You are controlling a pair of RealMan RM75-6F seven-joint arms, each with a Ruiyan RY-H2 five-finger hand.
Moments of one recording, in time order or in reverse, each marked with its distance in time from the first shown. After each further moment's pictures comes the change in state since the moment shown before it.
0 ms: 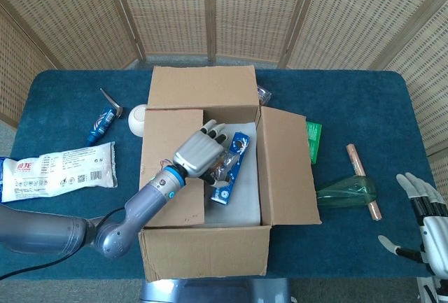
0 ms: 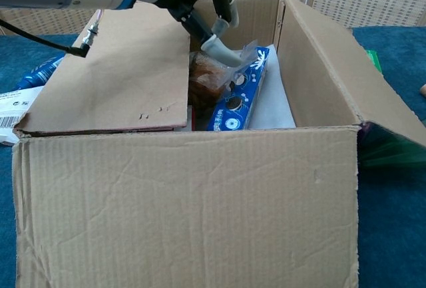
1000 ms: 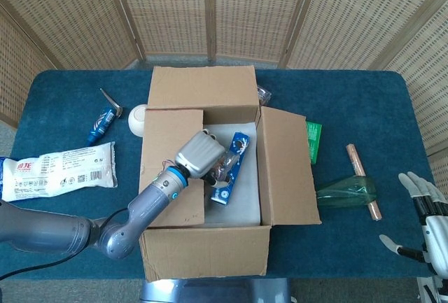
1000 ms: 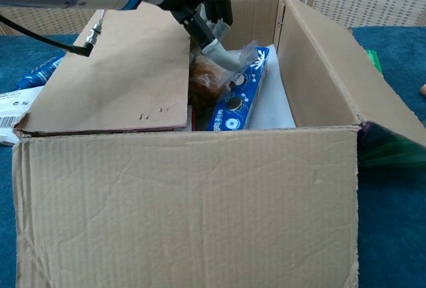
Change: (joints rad) left arm -0.040 0.008 0.023 -0.016 -0.041 0.025 0.055; right arm 0.001 0.006 0.002 0.001 0.000 0.001 0.015
